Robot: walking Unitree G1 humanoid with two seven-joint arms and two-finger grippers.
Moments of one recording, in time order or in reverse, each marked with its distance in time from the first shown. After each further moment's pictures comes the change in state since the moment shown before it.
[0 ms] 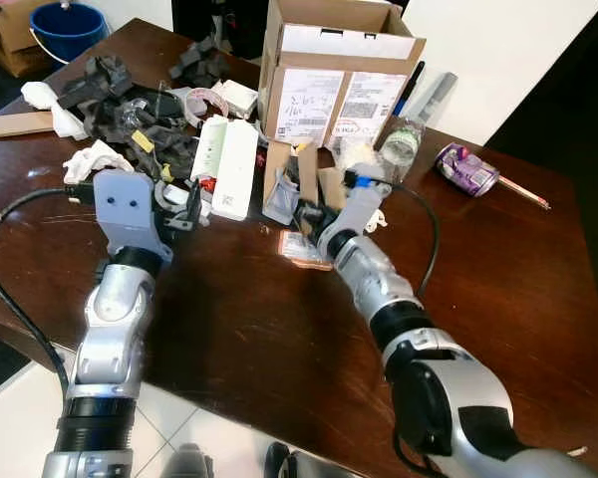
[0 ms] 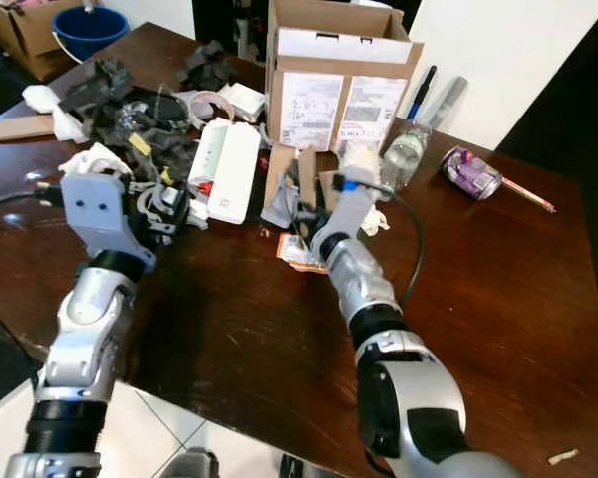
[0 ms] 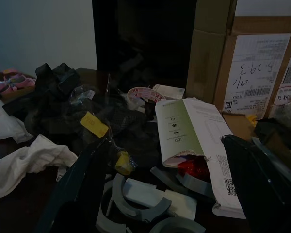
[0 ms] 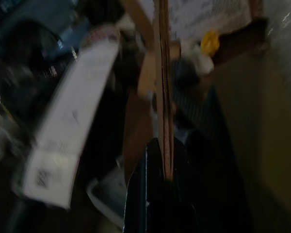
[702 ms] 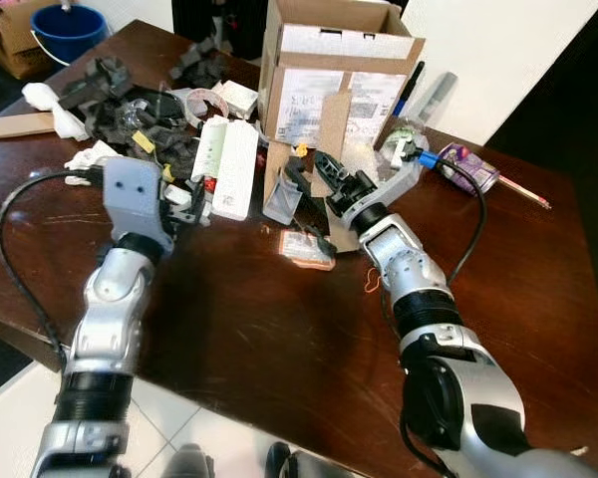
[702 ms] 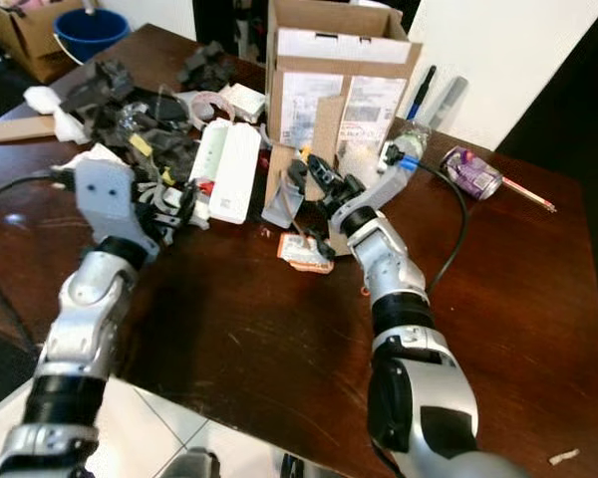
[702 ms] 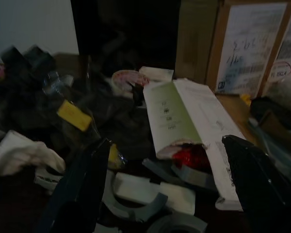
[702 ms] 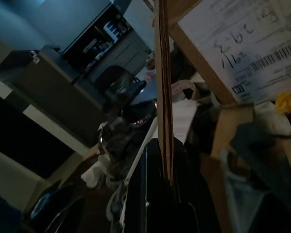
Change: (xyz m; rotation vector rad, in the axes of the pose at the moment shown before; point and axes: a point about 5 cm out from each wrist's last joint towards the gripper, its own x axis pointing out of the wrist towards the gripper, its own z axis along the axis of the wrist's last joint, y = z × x) left arm 0.020 0.007 -0.016 0.005 0.094 -0.080; right arm -0.010 0.008 0.035 0.147 -0.124 0.294
